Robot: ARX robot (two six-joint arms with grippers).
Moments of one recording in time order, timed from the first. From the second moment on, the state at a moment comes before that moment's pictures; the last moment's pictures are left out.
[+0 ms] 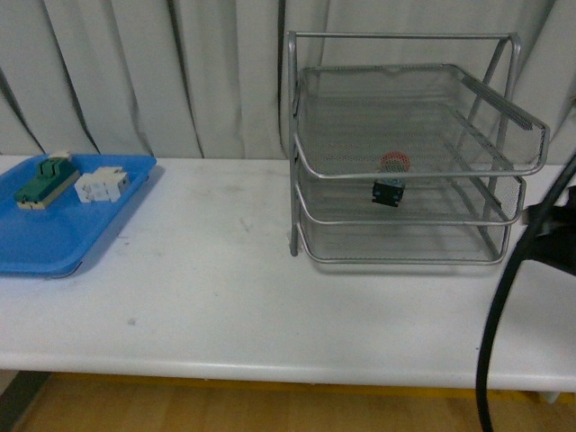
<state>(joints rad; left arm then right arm) 0.00 0.01 0.01 0.00 0.00 -0.01 0.07 1.62 0.79 0.09 -0.25 0.15</state>
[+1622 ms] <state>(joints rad) 0.00 0.01 0.01 0.00 0.00 -0.01 0.00 0.45 0.01 0.45 0.00 0.01</state>
